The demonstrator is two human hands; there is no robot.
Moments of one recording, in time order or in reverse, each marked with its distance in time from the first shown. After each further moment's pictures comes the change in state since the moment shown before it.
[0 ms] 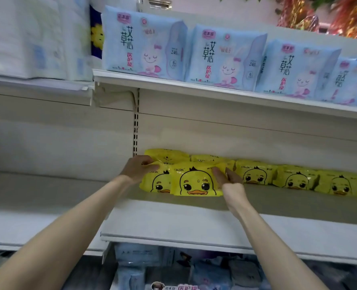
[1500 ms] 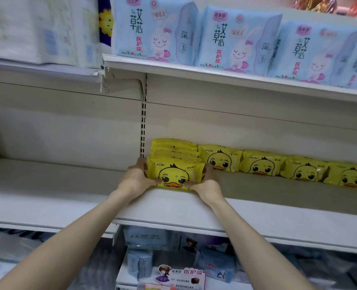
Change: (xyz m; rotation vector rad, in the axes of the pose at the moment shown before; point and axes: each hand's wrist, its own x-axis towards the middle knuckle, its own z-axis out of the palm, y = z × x) left_hand -0.061 -0.010 0.009 0.153 0.051 -0.203; right_hand -0.001 0.043 0.051 -0.396 -0.207 -0.151
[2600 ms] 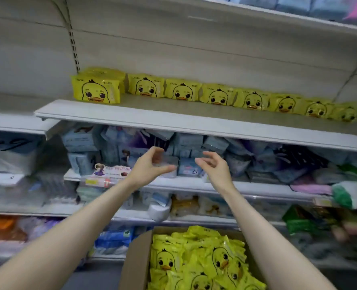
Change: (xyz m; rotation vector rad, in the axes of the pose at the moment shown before) left_hand -0.289 0.165 0.220 -0.348 -0.249 0.097; right_hand -0.246 0.172 -0.276 0.163 -0.001 0.133
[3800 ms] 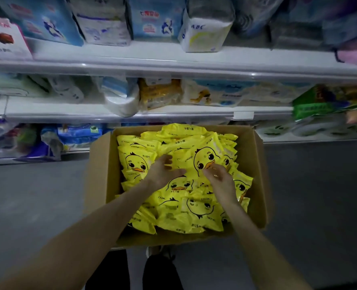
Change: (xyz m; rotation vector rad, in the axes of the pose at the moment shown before) left_hand -0.078 -0.214 0.300 -0.108 -0.470 -0.735; right_hand -0.130 0.333 -0.051 -0.106 0.080 0.767
